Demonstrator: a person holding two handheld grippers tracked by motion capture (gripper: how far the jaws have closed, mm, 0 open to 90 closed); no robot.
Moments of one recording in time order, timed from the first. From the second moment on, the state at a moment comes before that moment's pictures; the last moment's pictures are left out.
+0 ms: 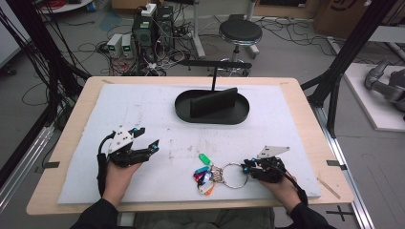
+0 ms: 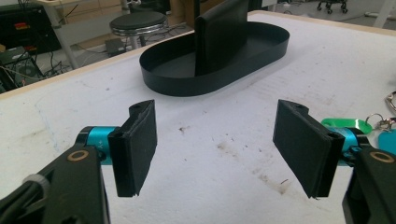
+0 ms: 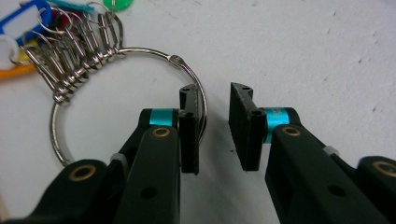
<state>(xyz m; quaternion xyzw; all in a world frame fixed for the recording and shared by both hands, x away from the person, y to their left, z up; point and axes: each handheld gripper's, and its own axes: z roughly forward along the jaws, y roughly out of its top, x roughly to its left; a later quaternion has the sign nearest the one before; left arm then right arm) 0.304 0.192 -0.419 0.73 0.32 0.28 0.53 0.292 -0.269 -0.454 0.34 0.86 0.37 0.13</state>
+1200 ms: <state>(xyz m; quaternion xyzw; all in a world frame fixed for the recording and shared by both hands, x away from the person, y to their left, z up) 0.288 0.201 -0.422 0.74 0.32 0.30 0.51 0.318 -0.265 -0.426 0.37 0.76 0.53 0.09</state>
